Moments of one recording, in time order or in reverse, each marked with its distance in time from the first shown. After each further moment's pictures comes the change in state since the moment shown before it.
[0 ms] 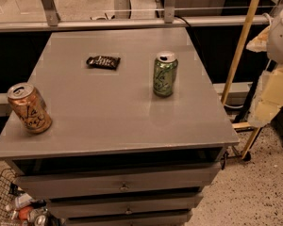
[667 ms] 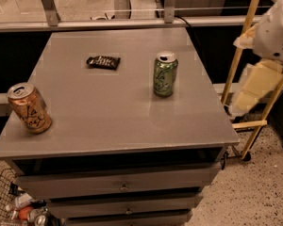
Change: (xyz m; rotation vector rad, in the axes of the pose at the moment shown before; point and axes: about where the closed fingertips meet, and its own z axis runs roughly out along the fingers) arm -0.023 -0.021 0.019 -0.006 -0.119 0.028
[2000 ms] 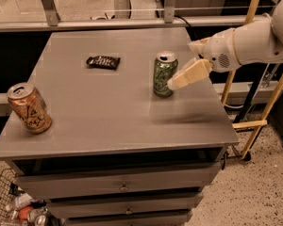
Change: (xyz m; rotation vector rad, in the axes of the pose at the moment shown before) arm -0.088 -0.078 0.110 -0.031 -0.612 0.224
